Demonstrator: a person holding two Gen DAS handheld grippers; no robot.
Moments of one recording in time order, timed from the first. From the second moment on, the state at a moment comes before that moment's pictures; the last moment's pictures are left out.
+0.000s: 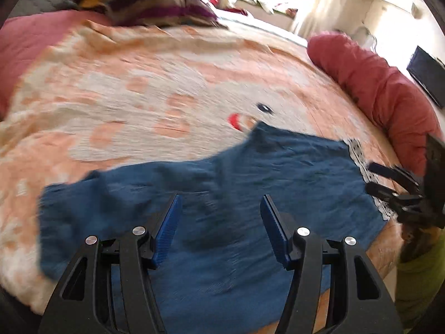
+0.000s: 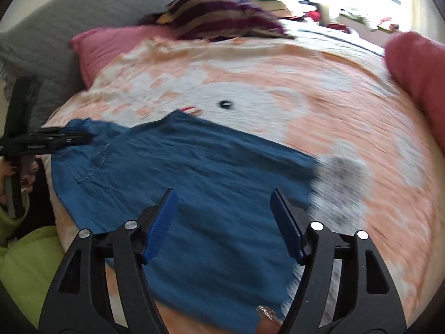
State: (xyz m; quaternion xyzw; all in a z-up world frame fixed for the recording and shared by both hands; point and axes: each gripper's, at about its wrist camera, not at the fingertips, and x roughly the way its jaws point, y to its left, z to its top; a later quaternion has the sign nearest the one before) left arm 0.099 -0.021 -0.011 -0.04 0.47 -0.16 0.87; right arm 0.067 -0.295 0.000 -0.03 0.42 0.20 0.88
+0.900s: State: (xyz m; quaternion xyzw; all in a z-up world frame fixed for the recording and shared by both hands) left arm 0.088 0.014 -0.015 -0.05 0.44 -0.13 0.89; right arm 0.065 -0.340 -0.012 0.01 0.44 0.11 0.89
